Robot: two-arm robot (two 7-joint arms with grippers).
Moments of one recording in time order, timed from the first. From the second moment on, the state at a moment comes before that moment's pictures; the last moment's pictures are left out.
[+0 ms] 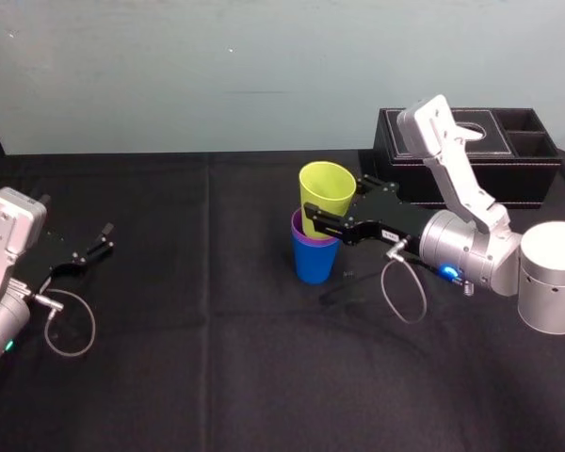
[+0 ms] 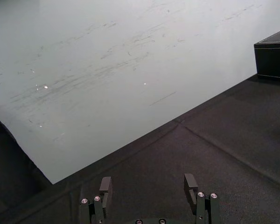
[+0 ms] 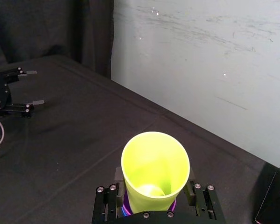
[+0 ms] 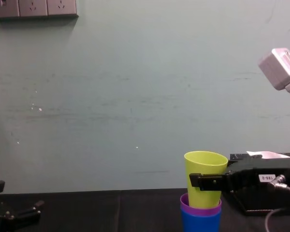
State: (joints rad) left arm -0.20 0.60 0.45 -1.41 -0.25 -0.12 0.03; right arm 0.39 0.43 -0.43 -1.47 0.31 0.28 0.41
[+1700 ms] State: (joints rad) left arm -0.20 0.60 0.45 -1.41 -0.25 -0.12 0.03; right arm 0.36 0.43 -0.41 -1.49 0.31 0.26 0.39
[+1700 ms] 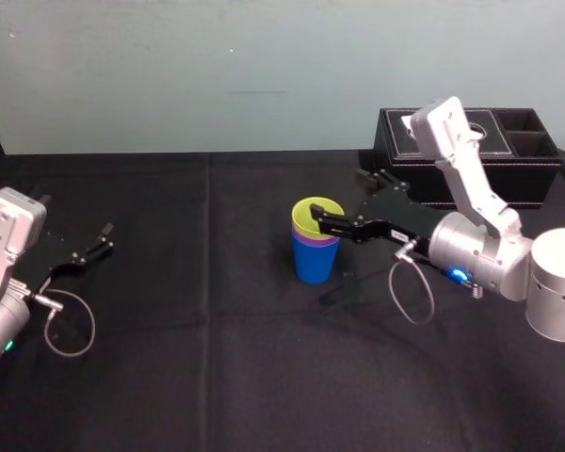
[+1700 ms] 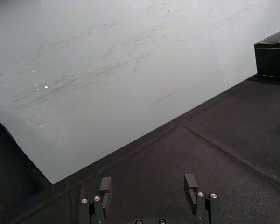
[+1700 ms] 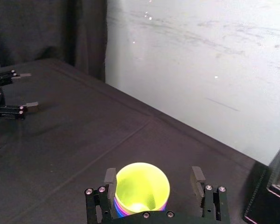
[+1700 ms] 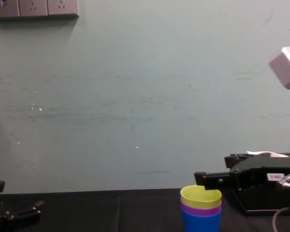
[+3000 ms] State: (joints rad) left arm -0.20 0.60 0.45 -1.41 -0.25 -0.12 0.03; right arm 0.10 0.51 -0.20 -1.54 0.31 0.10 0.36
